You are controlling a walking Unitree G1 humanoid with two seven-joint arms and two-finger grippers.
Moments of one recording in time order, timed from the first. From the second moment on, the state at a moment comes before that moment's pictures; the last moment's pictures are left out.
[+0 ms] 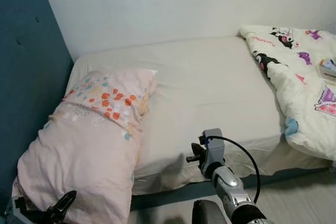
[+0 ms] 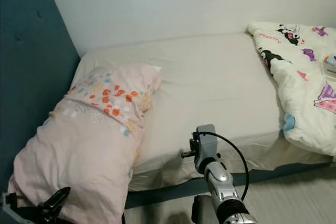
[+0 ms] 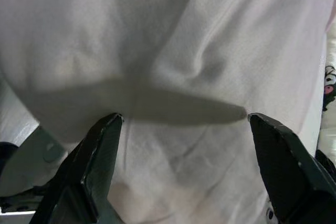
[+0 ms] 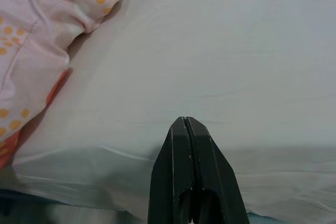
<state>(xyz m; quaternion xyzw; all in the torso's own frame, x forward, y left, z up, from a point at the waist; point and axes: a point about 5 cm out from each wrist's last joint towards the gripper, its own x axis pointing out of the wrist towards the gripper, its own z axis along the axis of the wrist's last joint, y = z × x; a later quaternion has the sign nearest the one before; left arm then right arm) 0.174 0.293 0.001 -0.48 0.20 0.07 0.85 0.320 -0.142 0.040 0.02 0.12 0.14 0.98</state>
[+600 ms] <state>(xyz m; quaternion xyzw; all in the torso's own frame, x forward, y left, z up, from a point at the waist) 0.229 0.271 -0.003 -0.55 0.07 0.15 0.82 0.319 -0.143 0.041 0.02 0.13 0.14 0.98</state>
